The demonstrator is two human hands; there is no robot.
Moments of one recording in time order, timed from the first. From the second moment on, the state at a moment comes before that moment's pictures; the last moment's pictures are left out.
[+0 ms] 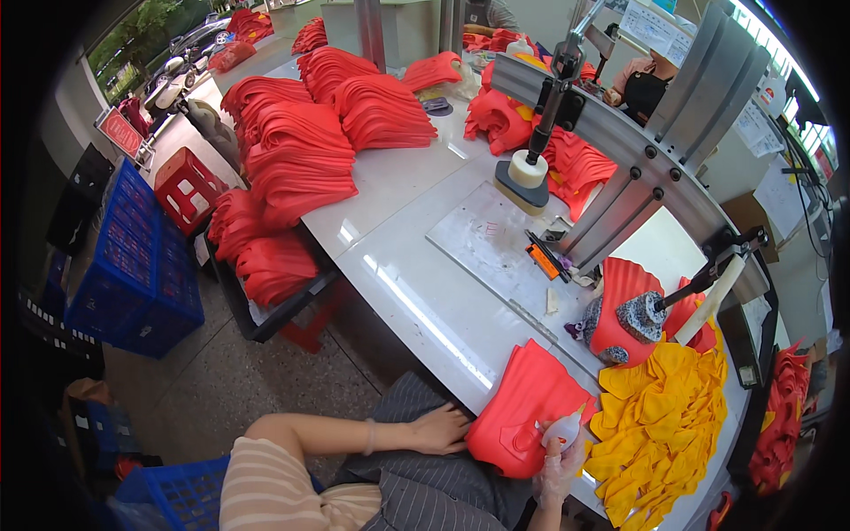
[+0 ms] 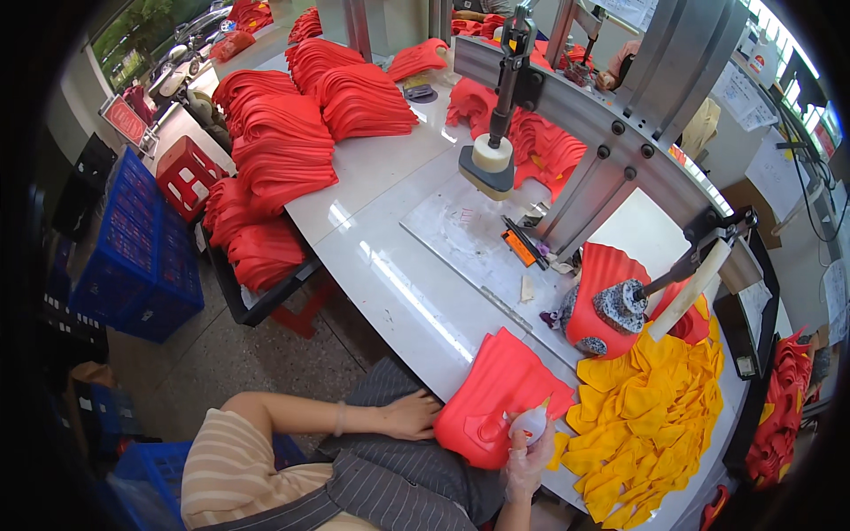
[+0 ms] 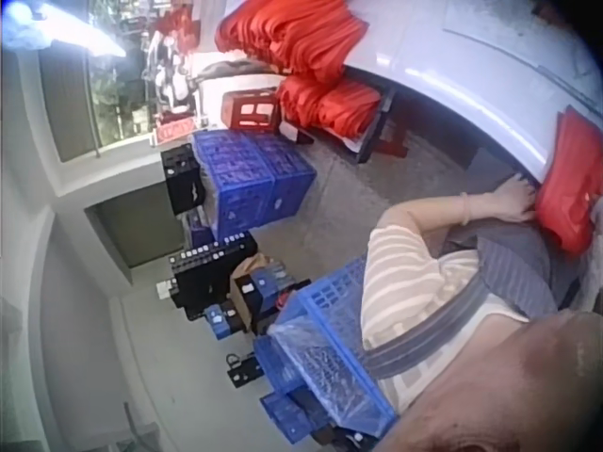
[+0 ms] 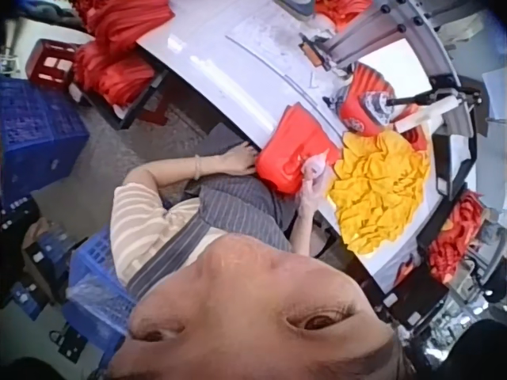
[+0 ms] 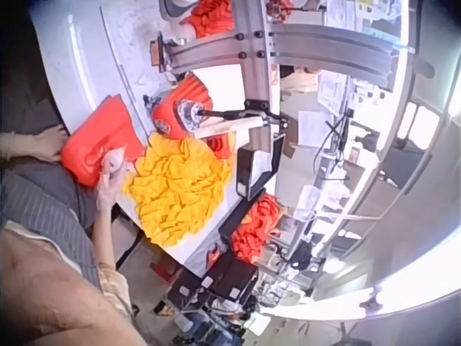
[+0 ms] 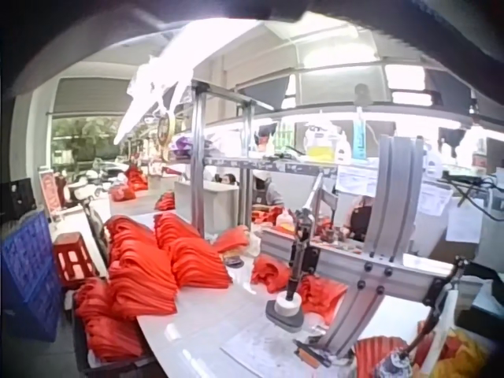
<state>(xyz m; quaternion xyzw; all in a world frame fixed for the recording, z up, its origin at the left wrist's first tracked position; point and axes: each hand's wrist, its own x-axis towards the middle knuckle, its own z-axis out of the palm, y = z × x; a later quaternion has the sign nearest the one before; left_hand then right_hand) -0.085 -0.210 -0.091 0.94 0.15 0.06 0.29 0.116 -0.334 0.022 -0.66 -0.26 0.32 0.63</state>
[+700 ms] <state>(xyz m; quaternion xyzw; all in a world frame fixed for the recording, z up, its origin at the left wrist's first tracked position) -0.029 -0.224 -0.118 0.87 0.12 -0.22 0.42 0.106 -0.329 0.035 -0.68 -0.27 0.29 0.61</state>
